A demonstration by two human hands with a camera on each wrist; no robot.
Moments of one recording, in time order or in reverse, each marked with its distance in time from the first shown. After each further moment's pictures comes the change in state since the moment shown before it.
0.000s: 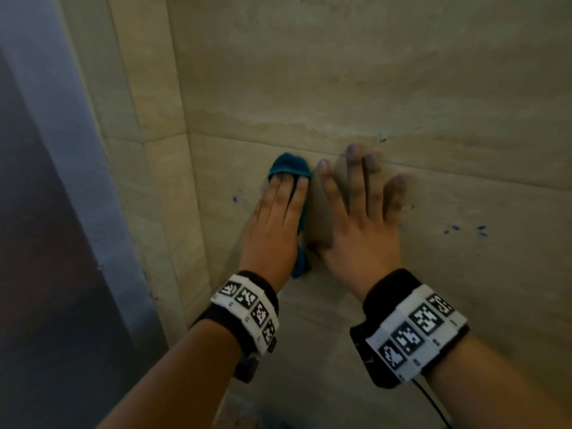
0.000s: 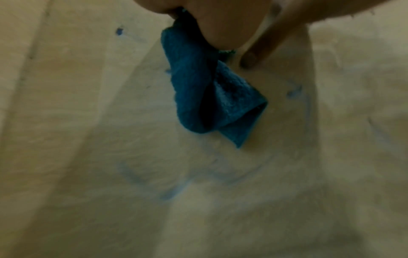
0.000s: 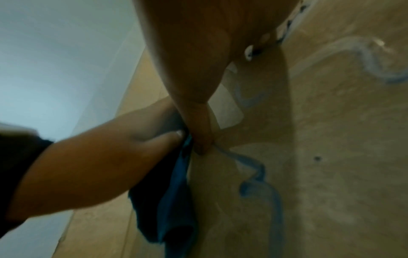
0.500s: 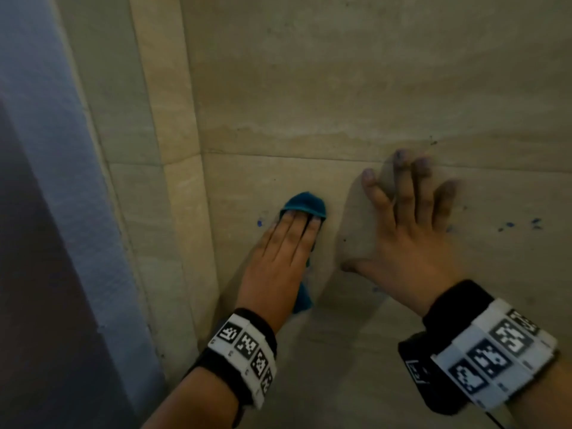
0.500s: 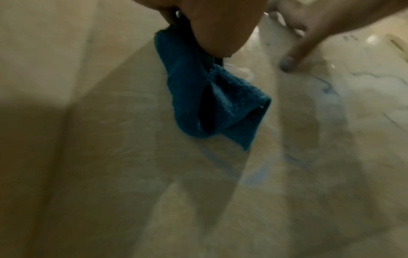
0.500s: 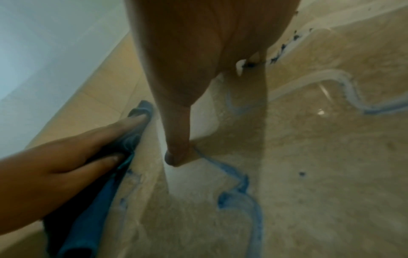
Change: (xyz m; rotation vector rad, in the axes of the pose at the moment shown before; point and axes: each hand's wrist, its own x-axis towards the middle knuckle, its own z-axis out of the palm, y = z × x) left_hand -0.026 -0.061 0.010 0.054 -0.016 0.266; right_hand 0.002 -0.016 0.001 -0.132 -0.045 0.104
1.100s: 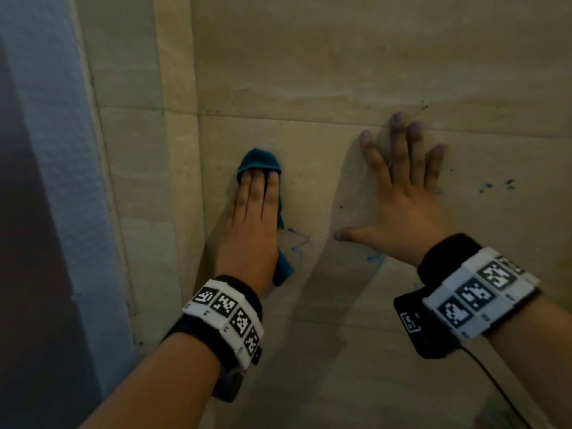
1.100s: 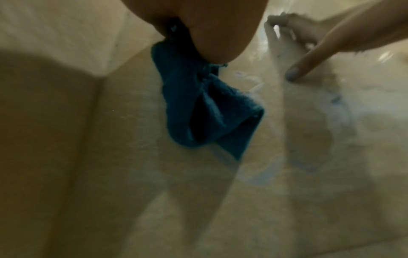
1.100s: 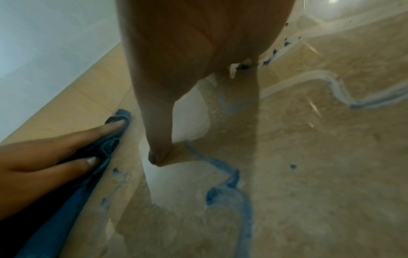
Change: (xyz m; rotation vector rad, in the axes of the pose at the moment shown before) left_hand -0.007 -0.017 -0.002 -0.113 -0.046 -0.267; right_hand 0.000 -0.005 -0.009 -0.041 -0.107 0.025
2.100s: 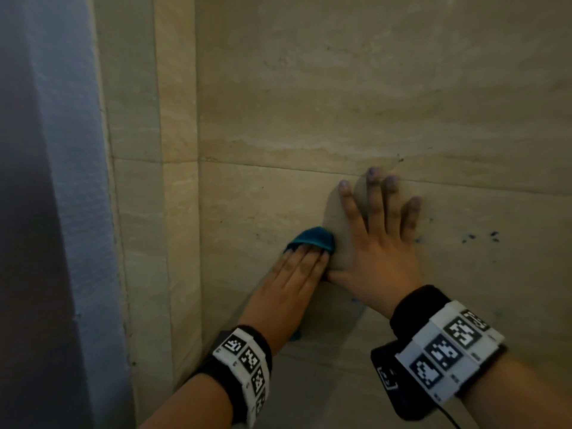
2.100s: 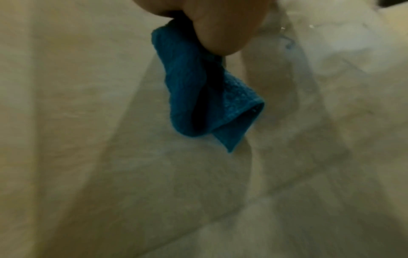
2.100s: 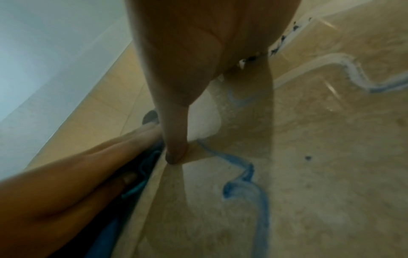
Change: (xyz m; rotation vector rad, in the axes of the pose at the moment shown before) left_hand -0.015 0.047 0.018 0.110 -0.050 0.361; right_hand 0.000 0.005 0.021 0.079 0.194 -0.040
